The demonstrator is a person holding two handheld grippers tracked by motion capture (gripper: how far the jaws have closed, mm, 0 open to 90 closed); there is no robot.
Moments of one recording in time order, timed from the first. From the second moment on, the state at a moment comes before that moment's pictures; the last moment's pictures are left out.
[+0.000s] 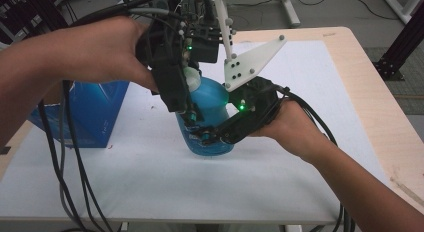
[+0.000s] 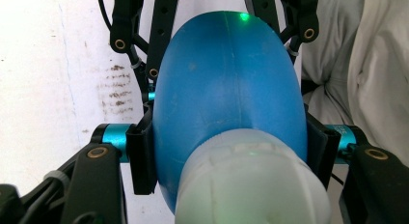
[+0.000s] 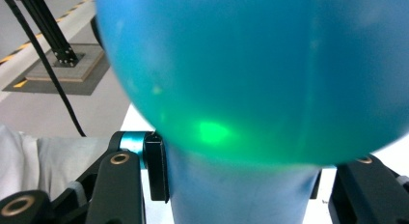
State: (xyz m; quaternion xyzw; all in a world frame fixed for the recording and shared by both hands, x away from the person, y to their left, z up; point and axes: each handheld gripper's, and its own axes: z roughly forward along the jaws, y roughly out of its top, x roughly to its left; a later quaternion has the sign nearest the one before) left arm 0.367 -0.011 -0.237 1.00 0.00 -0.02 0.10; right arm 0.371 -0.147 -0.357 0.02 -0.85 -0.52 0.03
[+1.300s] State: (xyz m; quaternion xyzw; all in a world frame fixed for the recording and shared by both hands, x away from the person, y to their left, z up) left arm 0.391 0.107 -0.131 0.96 0.26 0.04 0.13; right arm 0.368 -0.273 -0.331 -0.16 -0.95 -0.26 -0.03
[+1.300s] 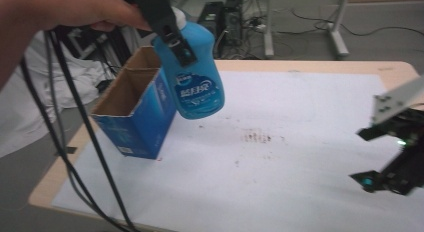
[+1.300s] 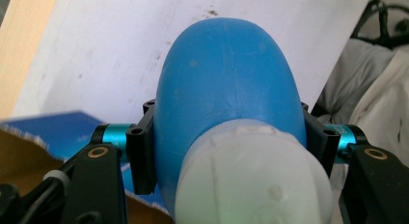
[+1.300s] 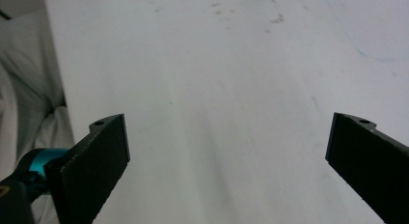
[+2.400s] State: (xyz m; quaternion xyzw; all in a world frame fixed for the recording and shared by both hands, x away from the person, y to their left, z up) left arm 0.378 0.244 -0.098 0.89 0.38 0.09 0.21; right arm 0.377 -0.284 -0.339 -0.21 -0.94 -0.27 -0.04
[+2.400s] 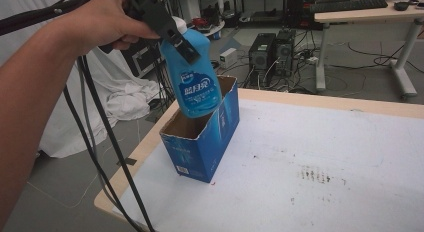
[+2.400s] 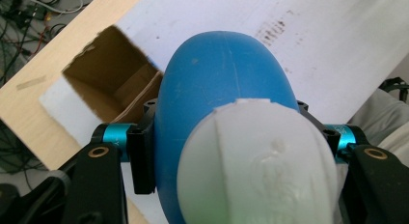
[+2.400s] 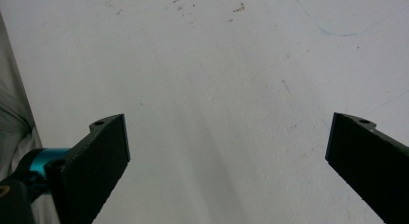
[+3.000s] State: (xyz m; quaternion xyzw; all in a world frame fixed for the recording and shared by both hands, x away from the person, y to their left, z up) left arm 0.398 0.264 -0.129 0.91 0.37 0.07 0.16; right arm 0.380 -0.281 -0.344 -0.22 -0.94 -0.27 -0.04
